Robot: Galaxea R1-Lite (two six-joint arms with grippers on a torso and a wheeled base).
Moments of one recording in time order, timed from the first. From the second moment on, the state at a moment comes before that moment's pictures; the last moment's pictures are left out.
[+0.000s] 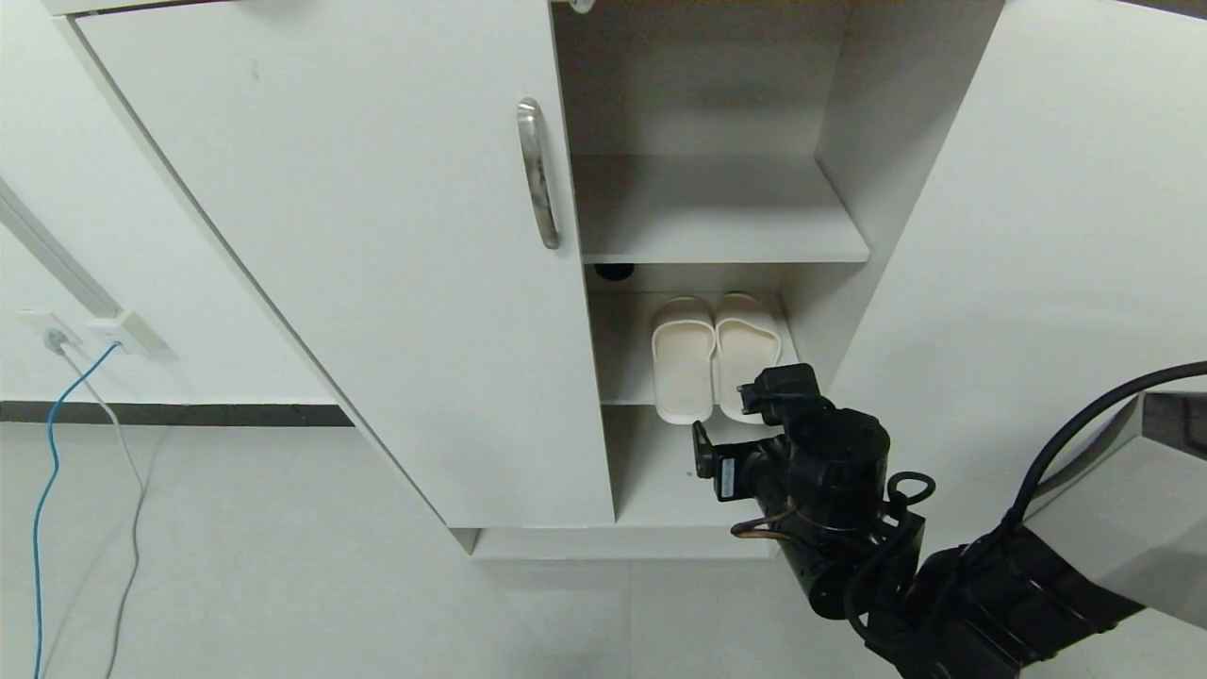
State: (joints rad) left arm 0.00 0.00 0.00 0.00 -0.01 0.00; right arm 0.80 2.06 -0.81 -1.17 -0.65 0.05
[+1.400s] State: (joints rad) left arm 0.00 0.00 0.00 0.00 -0.01 0.00; right arm 0.81 2.08 -0.80 -1.22 -0.67 0.02
